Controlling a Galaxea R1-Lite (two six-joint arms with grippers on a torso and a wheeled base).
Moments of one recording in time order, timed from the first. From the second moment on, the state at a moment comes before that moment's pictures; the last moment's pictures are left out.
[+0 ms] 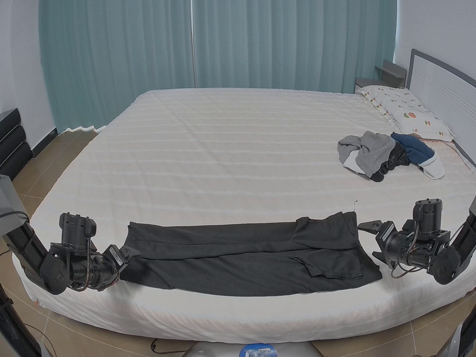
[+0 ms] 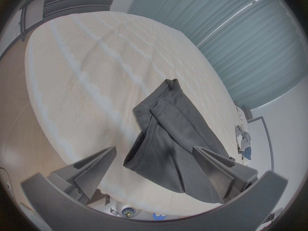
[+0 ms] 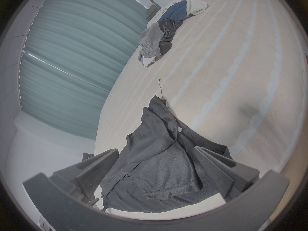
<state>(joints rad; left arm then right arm) -0.08 1.91 -0.39 -0.68 -0.10 -0.84 0.13 1.90 -0.37 -0.98 0.13 0.97</state>
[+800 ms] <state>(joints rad) -0.07 1.92 -0.37 -0.68 0.04 -0.83 0.13 1.90 -0.37 -0.98 0.13 0.97</state>
